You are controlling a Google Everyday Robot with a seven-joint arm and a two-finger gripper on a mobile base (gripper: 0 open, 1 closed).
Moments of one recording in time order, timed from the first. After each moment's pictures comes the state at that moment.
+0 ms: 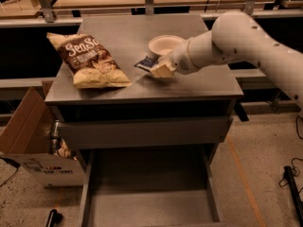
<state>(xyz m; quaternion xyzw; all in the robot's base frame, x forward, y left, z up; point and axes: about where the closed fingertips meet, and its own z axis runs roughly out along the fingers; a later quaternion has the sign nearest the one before) 0.674 -0.032 0.871 -0.48 0.75 0.17 0.42</state>
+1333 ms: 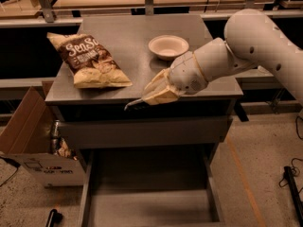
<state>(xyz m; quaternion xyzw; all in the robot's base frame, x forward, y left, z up) 0.535 0.000 0.878 -0.67 0.58 0.28 0.36</state>
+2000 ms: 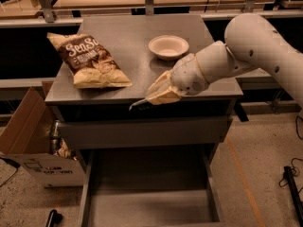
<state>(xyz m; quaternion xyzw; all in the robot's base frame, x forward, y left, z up) 0.547 -0.010 0.863 -0.66 0.60 0.27 0.35</state>
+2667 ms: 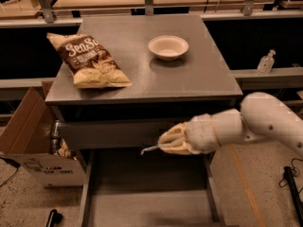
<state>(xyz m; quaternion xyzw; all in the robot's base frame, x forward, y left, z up) 0.479 -0.041 0.752 -0.65 0.57 0.28 0.41</state>
